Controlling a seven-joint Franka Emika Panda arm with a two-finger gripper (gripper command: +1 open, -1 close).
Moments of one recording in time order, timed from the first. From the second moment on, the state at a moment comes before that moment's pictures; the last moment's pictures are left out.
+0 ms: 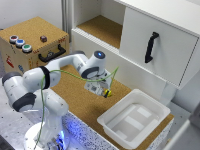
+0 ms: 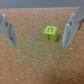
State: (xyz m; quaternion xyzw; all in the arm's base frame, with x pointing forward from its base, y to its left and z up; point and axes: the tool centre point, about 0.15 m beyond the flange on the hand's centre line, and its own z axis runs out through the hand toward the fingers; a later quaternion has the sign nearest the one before) arm 0.303 -0.149 0.300 -0.99 -0.12 -0.09 0.06
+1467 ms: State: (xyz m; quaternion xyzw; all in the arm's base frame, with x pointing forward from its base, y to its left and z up) arm 0.401 -0.196 0.254 -0.99 -0.10 -0.12 0.00
